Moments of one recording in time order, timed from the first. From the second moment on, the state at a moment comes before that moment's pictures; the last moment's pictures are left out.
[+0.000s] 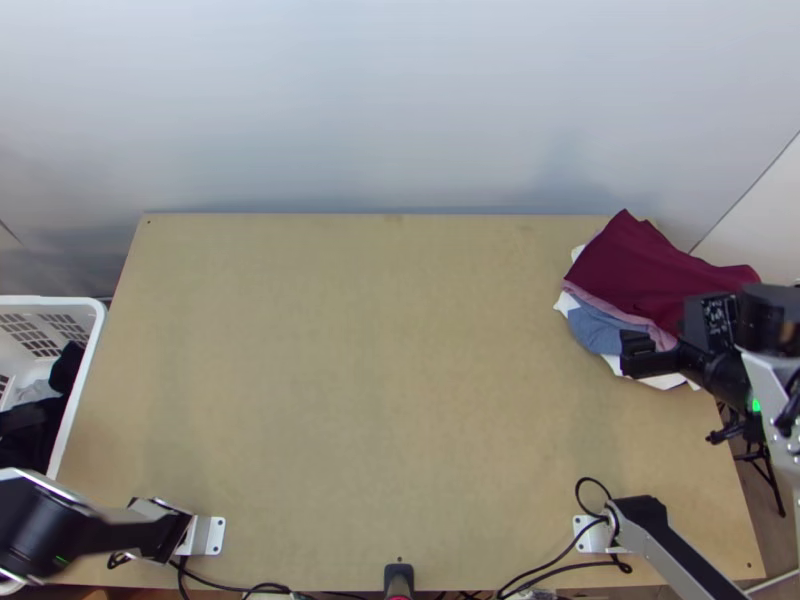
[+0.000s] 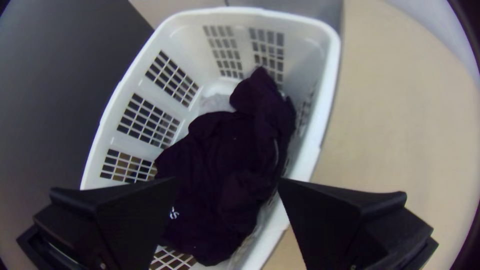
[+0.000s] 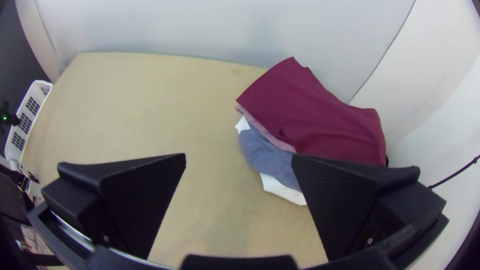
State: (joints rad) left arm 1.22 1.36 0.96 -0.52 0.10 0.79; right arm 0.13 0.92 1.36 -1.18 0.05 -0.08
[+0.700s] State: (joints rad) left arm 1.33 2.47 1.93 -0.61 -0.12 0.85; right arm 0.17 1.12 1.55 -1.33 0.10 -0.02
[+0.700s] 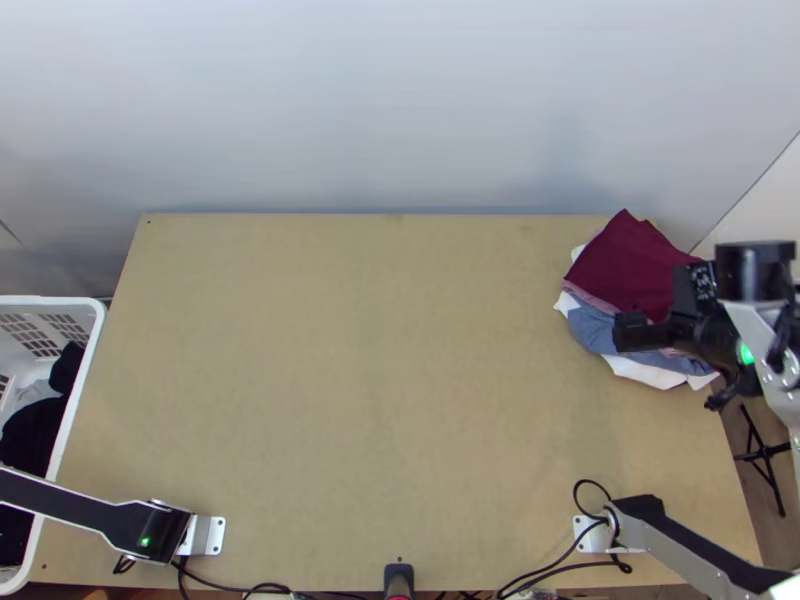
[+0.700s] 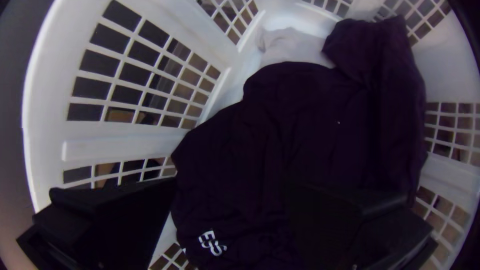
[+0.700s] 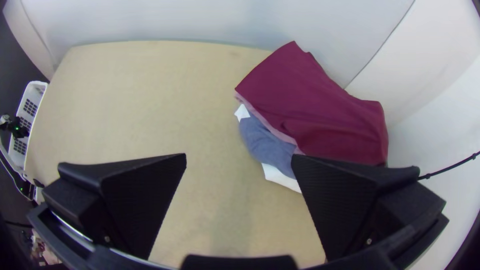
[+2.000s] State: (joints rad) left arm 1.29 2.90 2.27 -0.68 -0.21 0.86; right arm 0.15 1.29 1.67 -1.34 0.11 -0.02
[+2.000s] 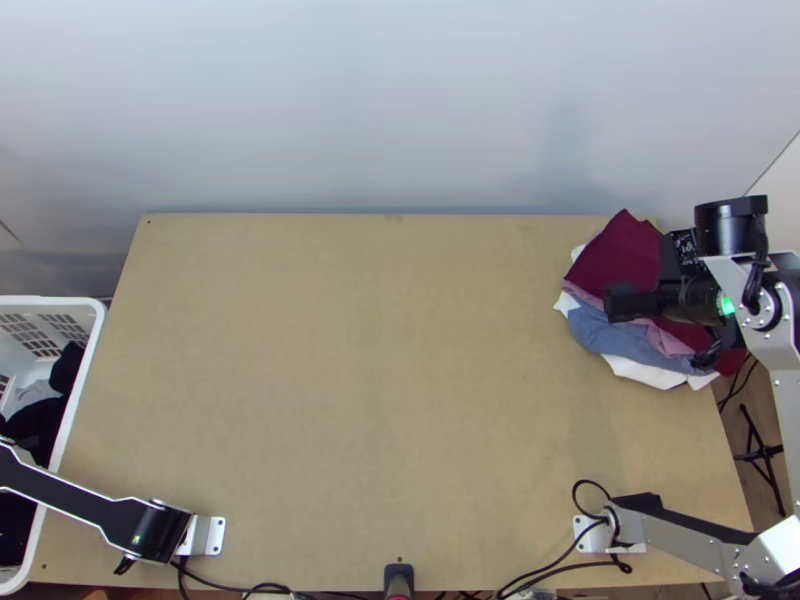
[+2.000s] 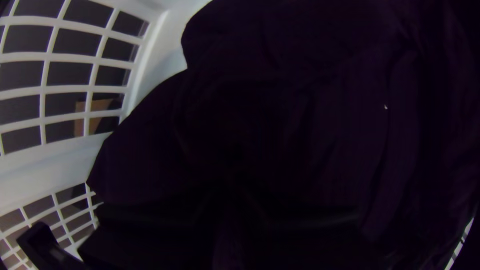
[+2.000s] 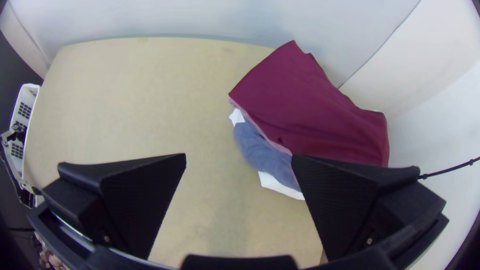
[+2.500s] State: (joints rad) left arm 1.29 2.76 2.27 -0.82 -0.10 0.74; right arm 0.15 1.29 1.67 -1.34 0.11 -0.02
